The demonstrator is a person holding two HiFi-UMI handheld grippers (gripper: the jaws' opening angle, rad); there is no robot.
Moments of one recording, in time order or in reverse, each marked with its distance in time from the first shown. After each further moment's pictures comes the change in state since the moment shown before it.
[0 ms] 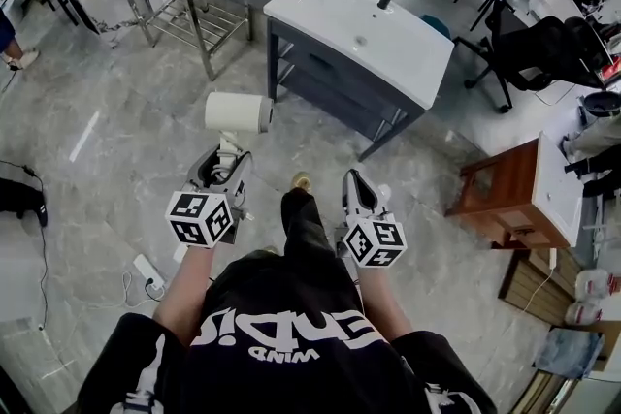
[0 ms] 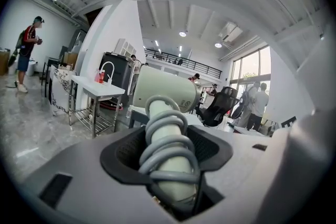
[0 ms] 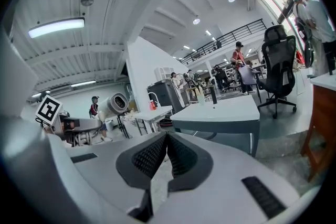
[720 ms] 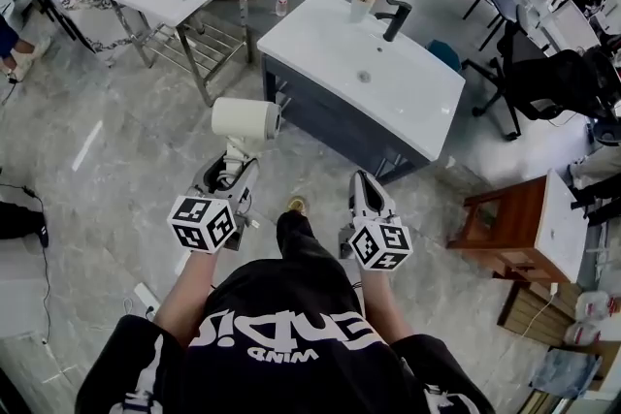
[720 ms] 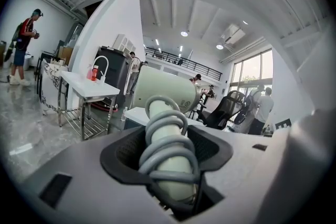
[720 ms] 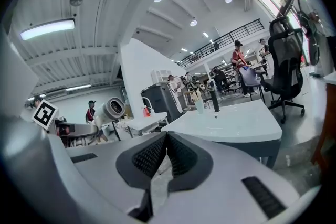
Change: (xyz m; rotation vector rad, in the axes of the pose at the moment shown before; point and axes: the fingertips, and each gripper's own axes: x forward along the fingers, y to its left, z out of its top) left arm 0.148 0.038 0.054 -0.037 0.003 -0.035; right arm 0.144 -0.073 0.064 0.017 -0.036 -0.011
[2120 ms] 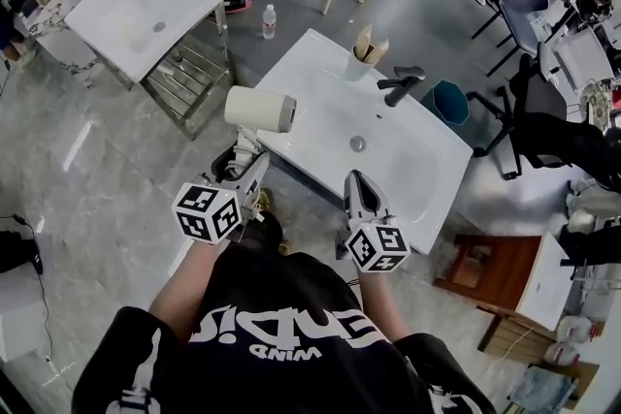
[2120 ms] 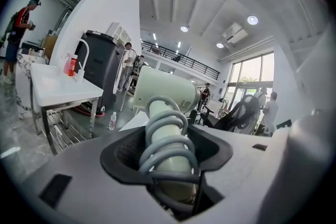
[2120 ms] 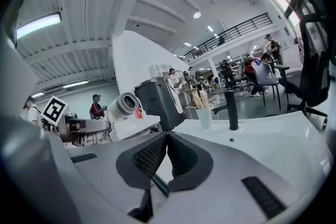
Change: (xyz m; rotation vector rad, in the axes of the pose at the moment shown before) left arm 0.288 0.091 0.110 -0.017 0.052 -0.075; right arm 0.275 -0.090 0.086 -0.017 0.053 0.028
